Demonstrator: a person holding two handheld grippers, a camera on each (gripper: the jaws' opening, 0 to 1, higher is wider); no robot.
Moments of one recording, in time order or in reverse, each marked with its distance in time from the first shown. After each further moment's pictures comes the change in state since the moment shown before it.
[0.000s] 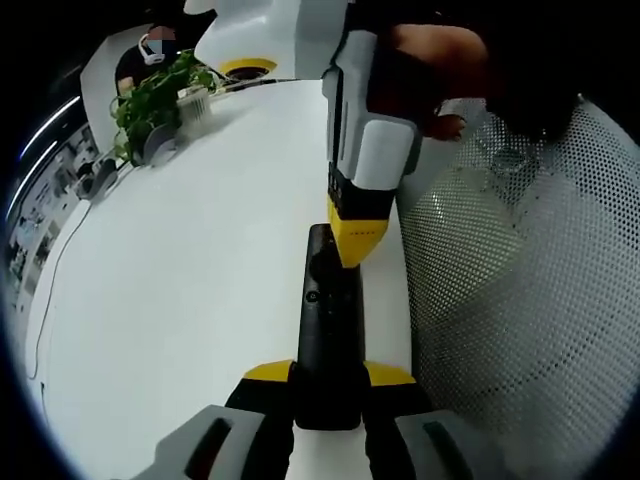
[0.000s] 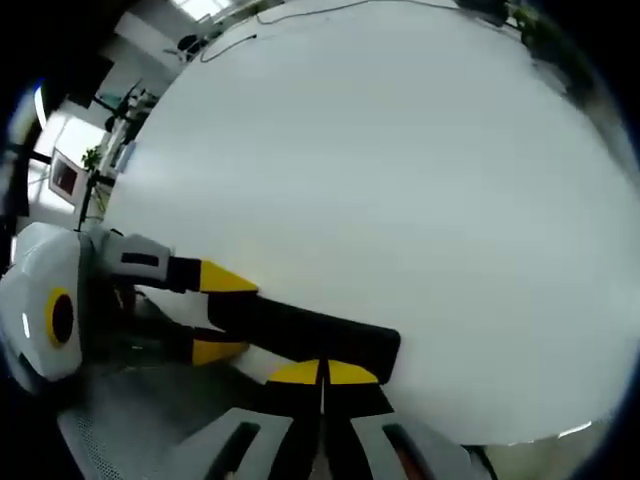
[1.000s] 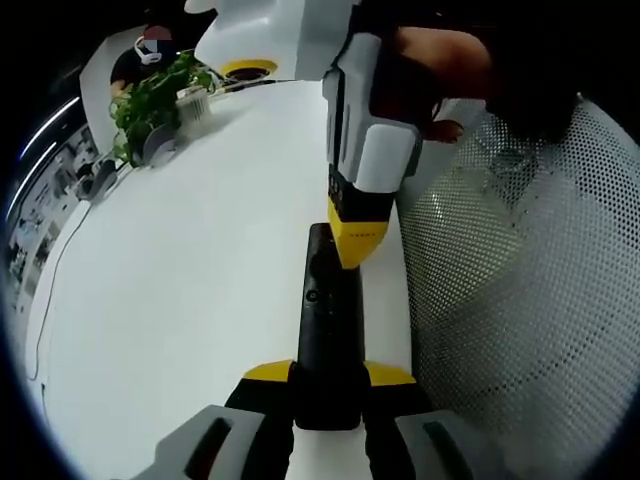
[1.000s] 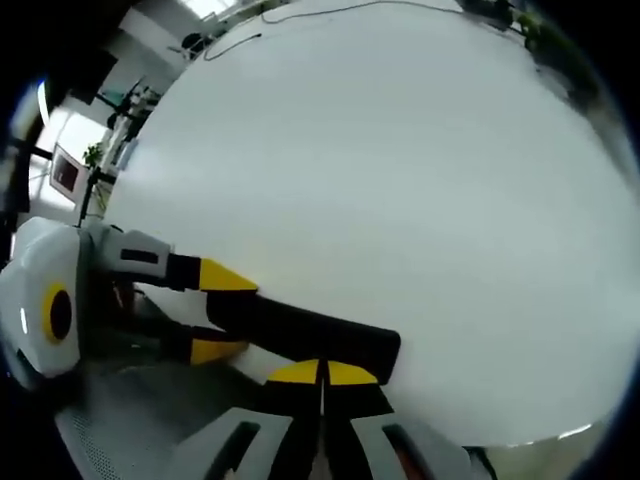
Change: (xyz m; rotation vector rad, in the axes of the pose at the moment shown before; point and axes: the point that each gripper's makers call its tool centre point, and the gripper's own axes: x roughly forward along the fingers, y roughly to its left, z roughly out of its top) left arm 0.000 0.000 0.000 0.003 0.001 0.001; right arm 0.000 -0.002 0.000 0.026 -0.014 0.010
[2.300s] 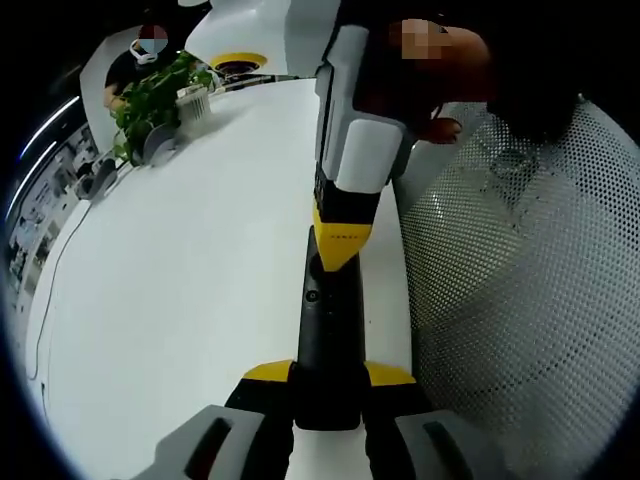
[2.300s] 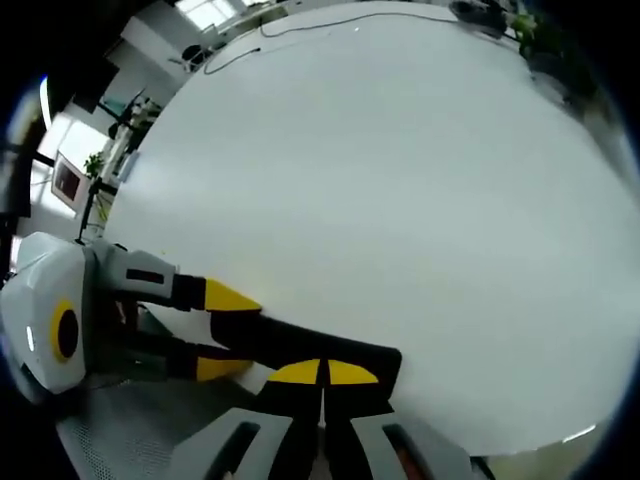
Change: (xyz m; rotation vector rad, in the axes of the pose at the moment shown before) left arm 0.000 0.000 0.000 -0.002 0.003 -0.001; right arm -0.001 0.003 0.013 -0.012 -0.061 -0.006
